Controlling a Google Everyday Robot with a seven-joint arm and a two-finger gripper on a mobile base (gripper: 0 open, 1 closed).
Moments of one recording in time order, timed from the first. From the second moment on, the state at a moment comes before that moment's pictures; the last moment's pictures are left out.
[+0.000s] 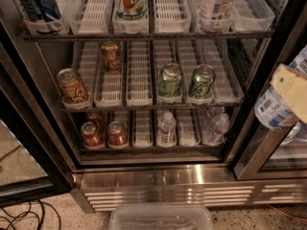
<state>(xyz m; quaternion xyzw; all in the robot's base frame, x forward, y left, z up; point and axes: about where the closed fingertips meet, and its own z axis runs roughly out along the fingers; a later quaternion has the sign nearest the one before) 0.383 -0.240 1.039 0.01 0.72 0.08 0.69</state>
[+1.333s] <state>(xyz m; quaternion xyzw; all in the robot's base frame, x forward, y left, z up) 0.345 -0.144 1.072 -0.30 0.65 0.30 0.63</state>
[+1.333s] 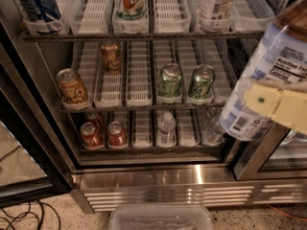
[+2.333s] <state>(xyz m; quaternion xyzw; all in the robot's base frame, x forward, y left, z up) 0.310 -0.128 1.079 -0.37 0.64 0.32 0.59</state>
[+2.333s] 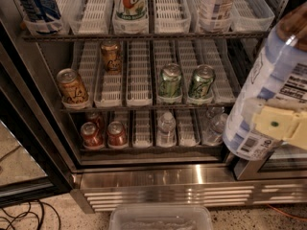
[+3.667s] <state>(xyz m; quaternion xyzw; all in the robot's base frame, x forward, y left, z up) 0.287 -0.048 1.096 -0.51 0.58 0.35 0.53</state>
